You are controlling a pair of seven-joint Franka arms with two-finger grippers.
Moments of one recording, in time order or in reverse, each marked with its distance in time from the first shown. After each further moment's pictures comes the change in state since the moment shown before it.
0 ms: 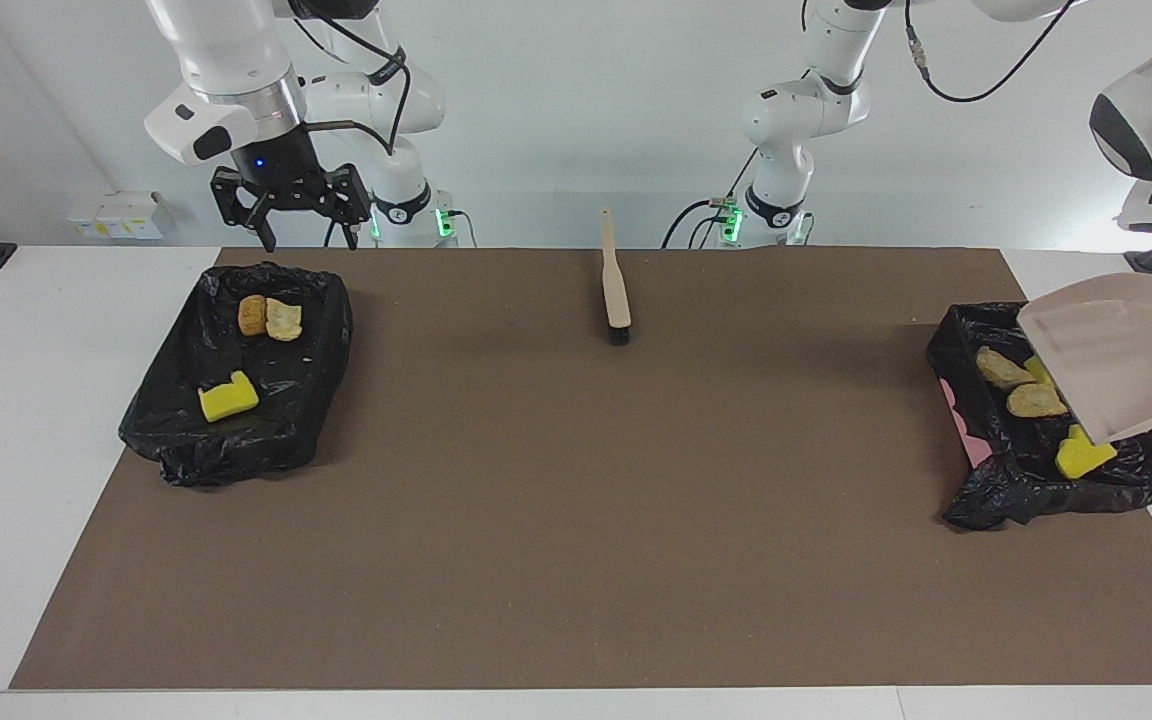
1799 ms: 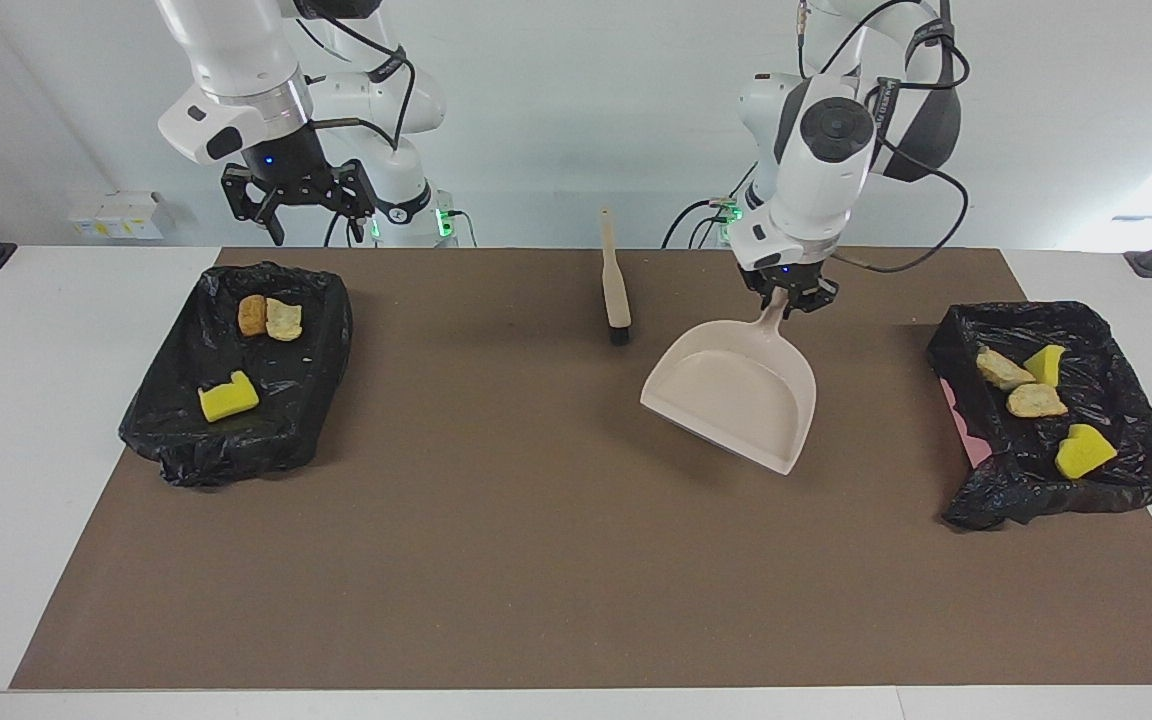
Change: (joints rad) left arm -0.687 -0.151 -0.012 -0.328 -0.690 -0.135 -1.530; right arm 0.000 -0.049 0.002 -0.075 0.013 0.000 0.000
